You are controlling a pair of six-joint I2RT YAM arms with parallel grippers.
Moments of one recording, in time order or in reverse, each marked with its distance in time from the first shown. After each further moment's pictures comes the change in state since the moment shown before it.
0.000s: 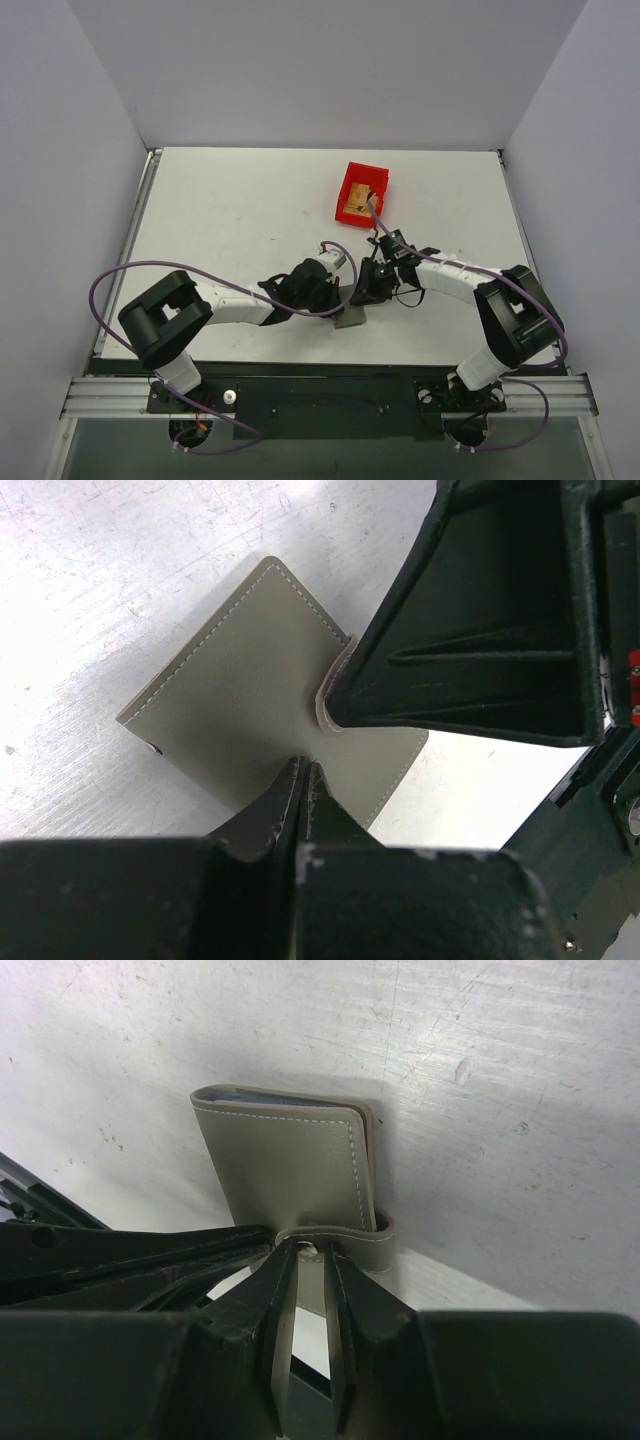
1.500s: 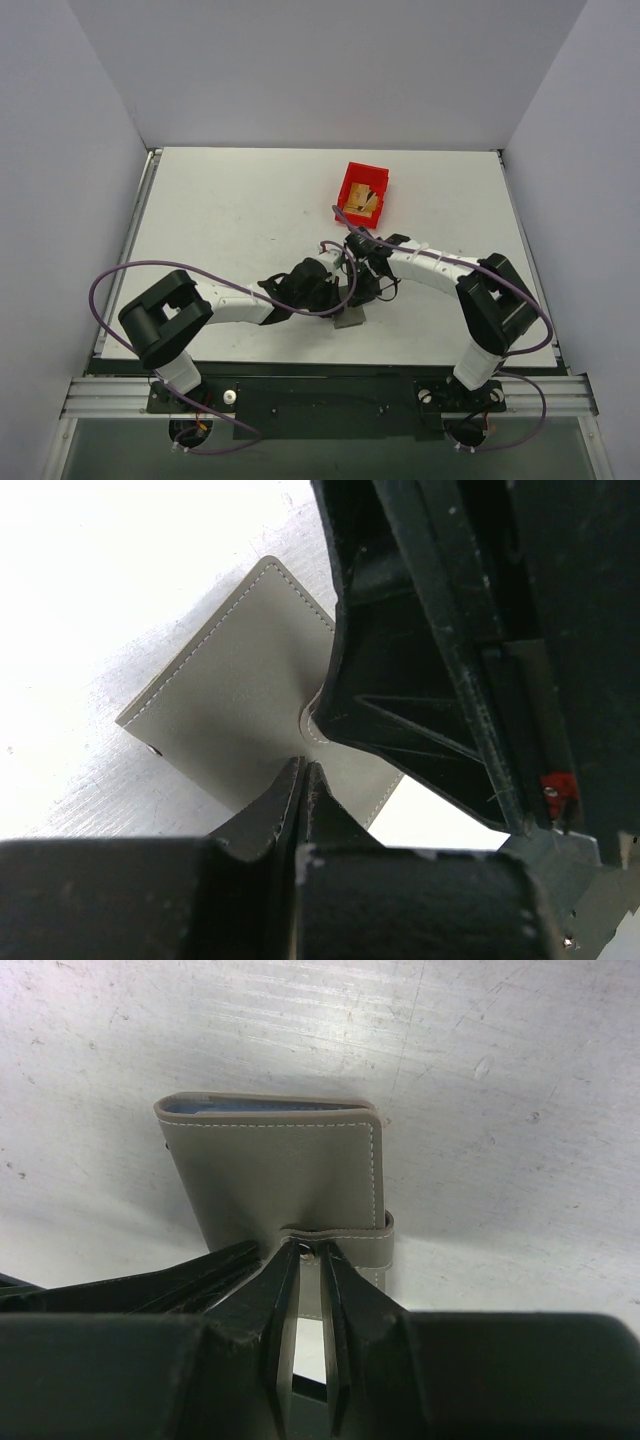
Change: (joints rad) left arm 0.006 0.003 0.003 -0.006 0.008 0.000; right arm 0.165 0.127 0.250 -0.307 0.300 -0.031
